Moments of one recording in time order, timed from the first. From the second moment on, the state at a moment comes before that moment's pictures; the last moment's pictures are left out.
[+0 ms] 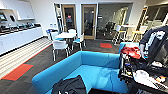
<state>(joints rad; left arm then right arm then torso) 1.49 3.07 -2.92 1.36 -0.24 -1.10 -1.60 3.08 -2.70 0.01 0.23 -0.04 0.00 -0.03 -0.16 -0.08</state>
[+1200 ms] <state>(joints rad) 1.49 3.07 -2.92 1.36 -0.23 -1.10 -1.60 3.09 -2.70 0.01 0.23 -0.04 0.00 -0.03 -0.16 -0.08</state>
